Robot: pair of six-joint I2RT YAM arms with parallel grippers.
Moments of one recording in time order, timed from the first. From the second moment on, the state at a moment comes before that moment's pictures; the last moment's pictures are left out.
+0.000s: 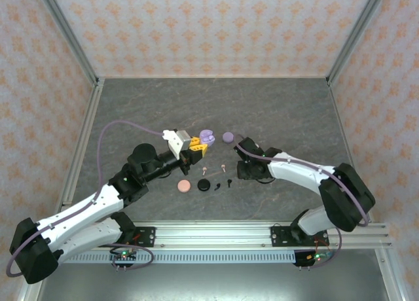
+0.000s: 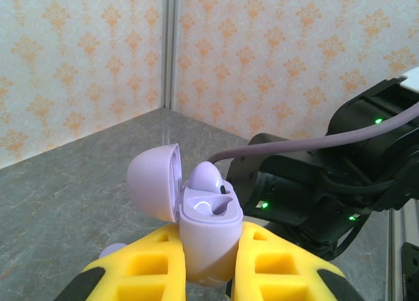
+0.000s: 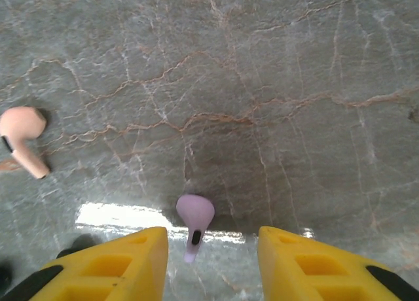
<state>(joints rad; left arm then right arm) -0.72 0.89 0.58 0.26 0.20 -0.09 0.69 1.46 0.78 -0.57 0.10 0.62</state>
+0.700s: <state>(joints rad) -0.72 0.89 0.58 0.26 0.20 -0.09 0.68 1.56 0.81 -0.53 0.07 0.57</state>
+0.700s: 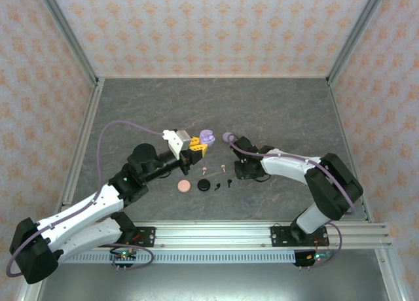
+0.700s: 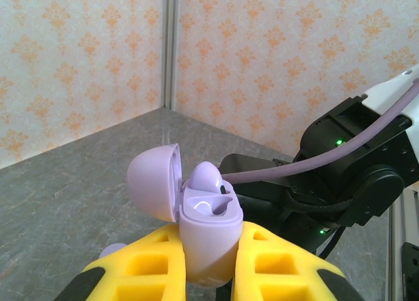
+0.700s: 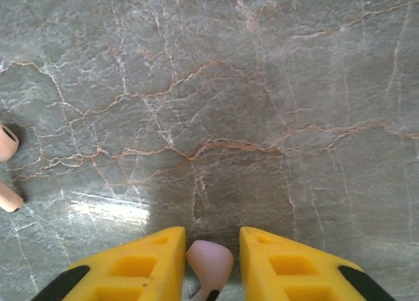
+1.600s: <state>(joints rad) -0.72 1.07 0.60 0.30 0.26 -0.13 0.80 0.95 1.01 -0.52 0.06 0.32</state>
